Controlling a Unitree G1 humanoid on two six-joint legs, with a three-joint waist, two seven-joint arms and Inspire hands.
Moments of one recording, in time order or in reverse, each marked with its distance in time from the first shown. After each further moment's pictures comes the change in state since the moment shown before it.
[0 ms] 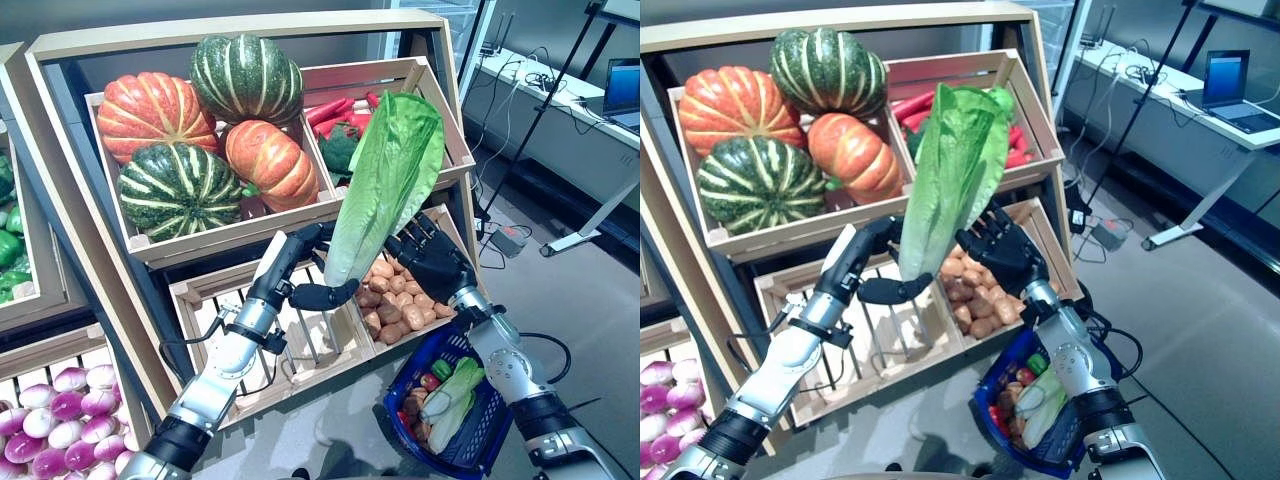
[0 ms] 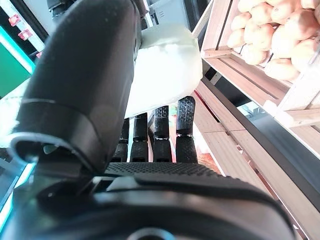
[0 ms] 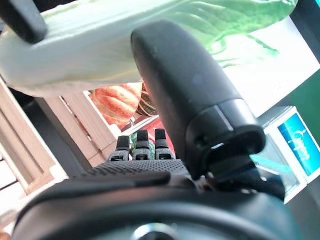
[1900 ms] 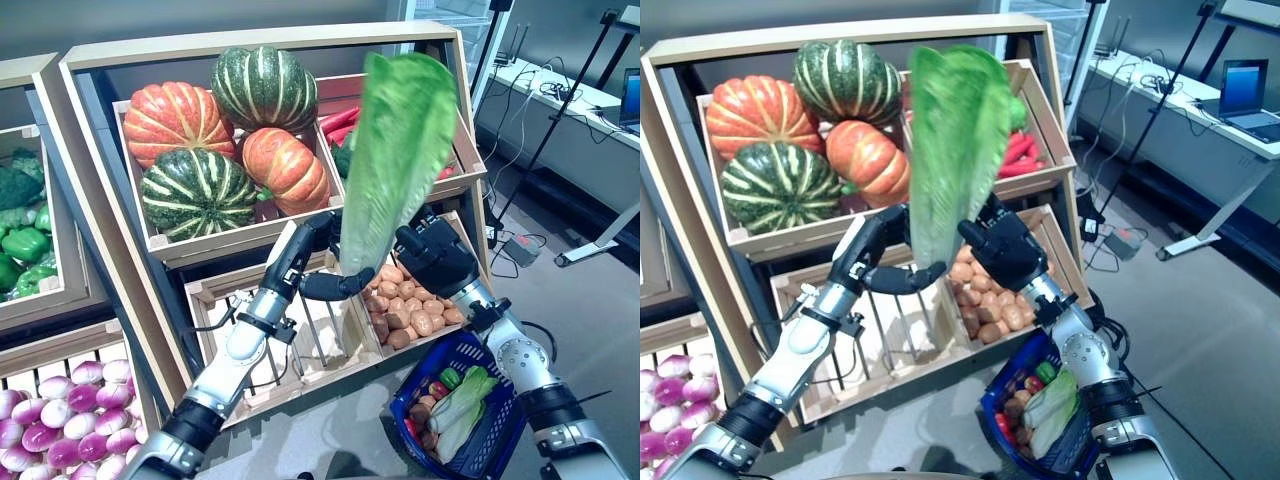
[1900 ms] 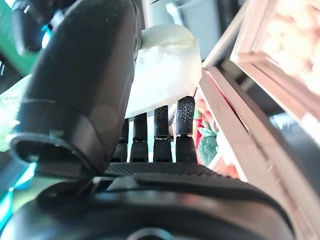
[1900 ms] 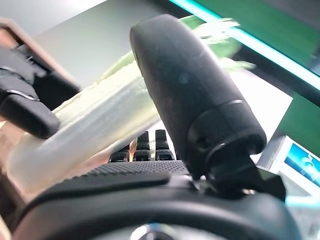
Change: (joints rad) left arm -0.103 0.004 -0.067 0.114 -0.036 -0.112 -0.040; right arm -0.046 -0.086 -0.011 0.001 0.142 0.118 0.309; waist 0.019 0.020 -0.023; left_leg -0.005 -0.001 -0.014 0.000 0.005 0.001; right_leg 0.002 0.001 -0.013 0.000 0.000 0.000
